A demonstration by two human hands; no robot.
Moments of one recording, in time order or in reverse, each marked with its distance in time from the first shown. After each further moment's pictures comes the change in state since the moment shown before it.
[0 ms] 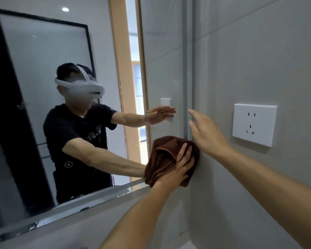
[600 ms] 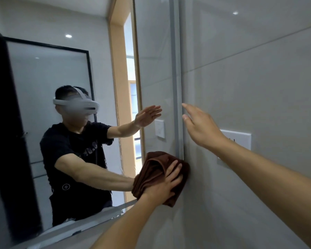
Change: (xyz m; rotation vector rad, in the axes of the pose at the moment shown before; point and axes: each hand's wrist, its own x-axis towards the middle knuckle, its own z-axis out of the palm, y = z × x) left_hand -0.001 -0.035 -0.006 -0.120 0.029 0.092; right_hand 0.033 -0.035 -0.074 -0.065 0.066 -0.099
